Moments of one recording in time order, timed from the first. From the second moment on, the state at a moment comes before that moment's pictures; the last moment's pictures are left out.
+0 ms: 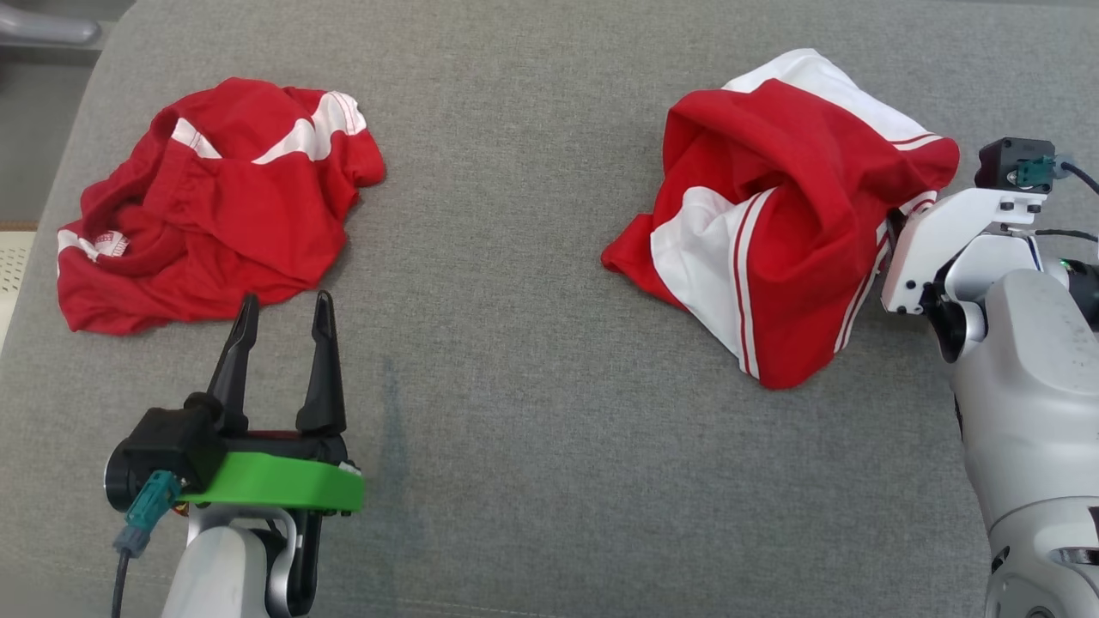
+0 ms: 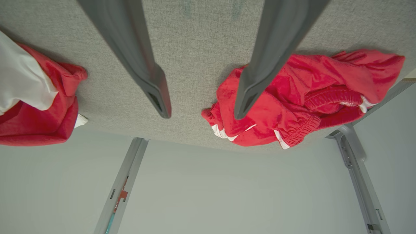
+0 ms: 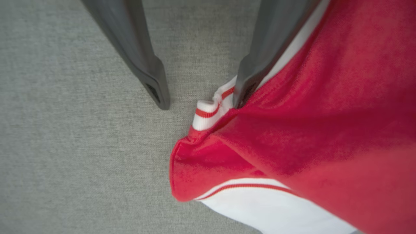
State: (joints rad) left arm -0.18 0.05 -0.06 0.16 -0.27 -0.13 -0.26; right arm -0.81 -0.12 -0.28 0.93 -0.07 0.13 0.27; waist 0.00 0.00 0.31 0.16
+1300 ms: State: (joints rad) left arm -0.19 0.05 -0.06 0.16 -0.29 -0.13 -0.26; right arm -0.92 -0.25 -0.34 0.72 -0.19 0.13 0.08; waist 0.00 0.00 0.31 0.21
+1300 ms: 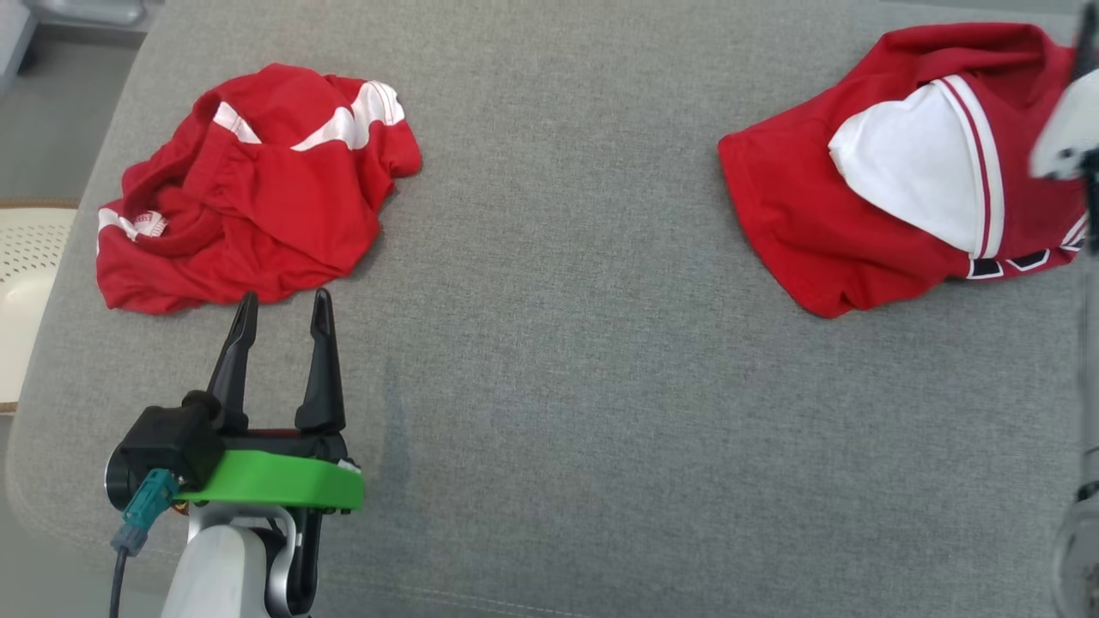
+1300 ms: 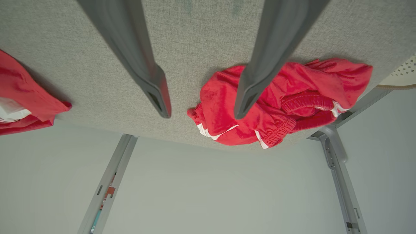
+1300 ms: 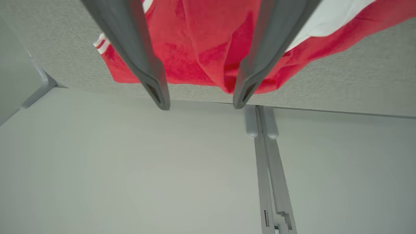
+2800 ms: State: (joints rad) left arm -0.16 0.05 -0.04 0.18 -0.29 -0.13 -0.26; right arm -0.60 -0.05 -0.43 0.56 -0.20 0.13 0.14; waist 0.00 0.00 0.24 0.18
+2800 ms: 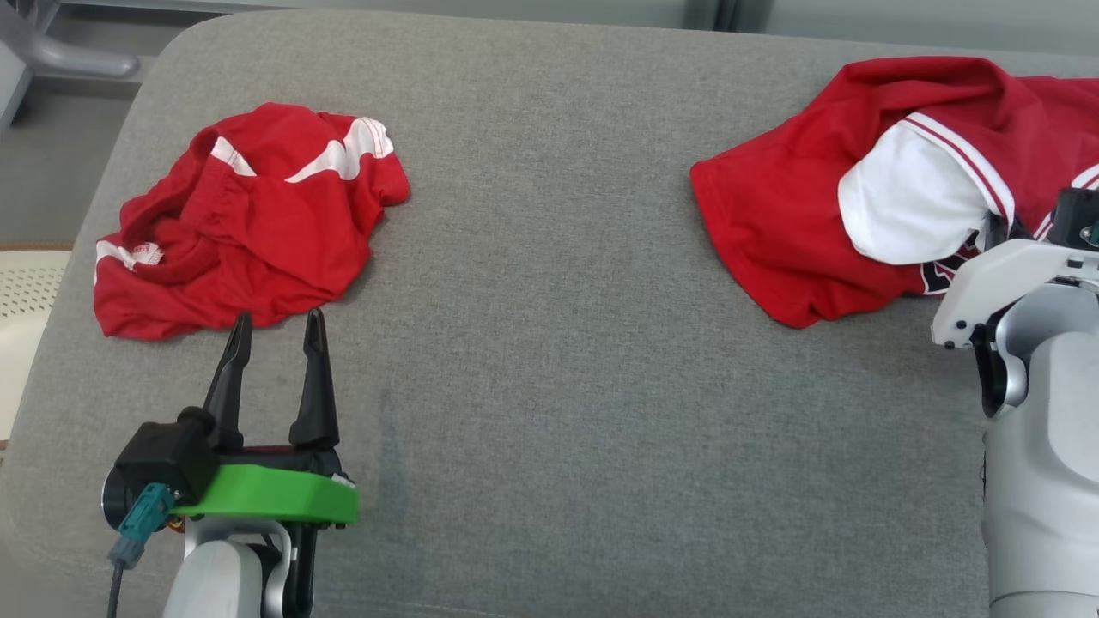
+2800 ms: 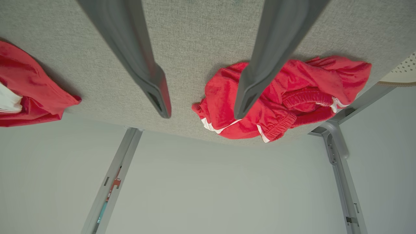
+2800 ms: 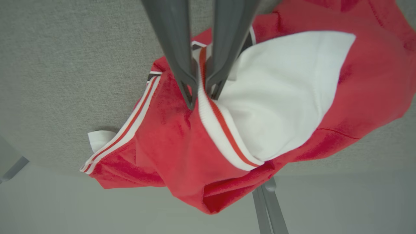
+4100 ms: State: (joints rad) left arm -0.11 0.05 -0.02 0.21 -0.28 -0.13 -0.26; right arm -0.17 -0.05 -0.22 0.15 0.02 0.13 0.00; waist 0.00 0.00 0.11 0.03
